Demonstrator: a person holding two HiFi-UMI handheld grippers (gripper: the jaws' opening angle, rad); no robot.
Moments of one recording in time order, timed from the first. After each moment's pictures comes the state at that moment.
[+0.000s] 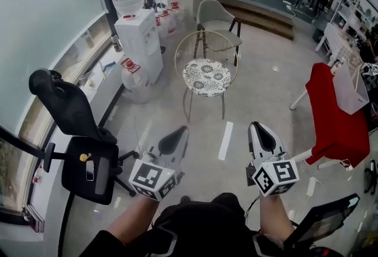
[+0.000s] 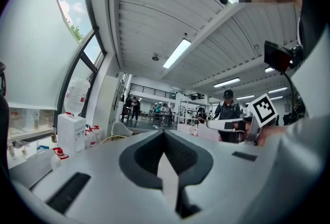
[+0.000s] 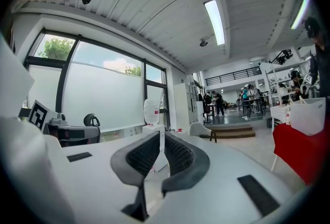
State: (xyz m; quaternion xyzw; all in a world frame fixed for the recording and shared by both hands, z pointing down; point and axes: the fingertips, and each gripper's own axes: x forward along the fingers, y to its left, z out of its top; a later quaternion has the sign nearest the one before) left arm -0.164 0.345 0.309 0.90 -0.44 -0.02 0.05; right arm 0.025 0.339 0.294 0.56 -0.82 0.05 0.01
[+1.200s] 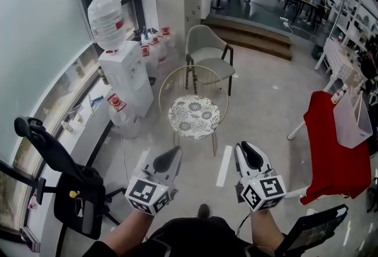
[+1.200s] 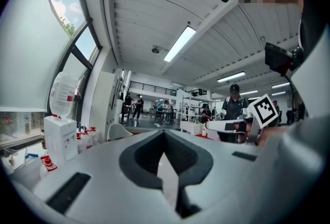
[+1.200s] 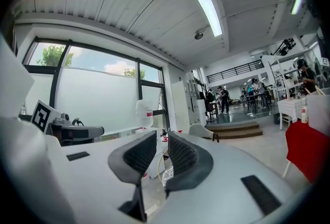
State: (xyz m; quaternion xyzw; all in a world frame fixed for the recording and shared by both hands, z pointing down) left arm -0.065 0.147 0.306 0.90 -0.44 0.01 0.05; right arm 0.114 0.142 0.299 0.55 -0.83 0.07 -0.01
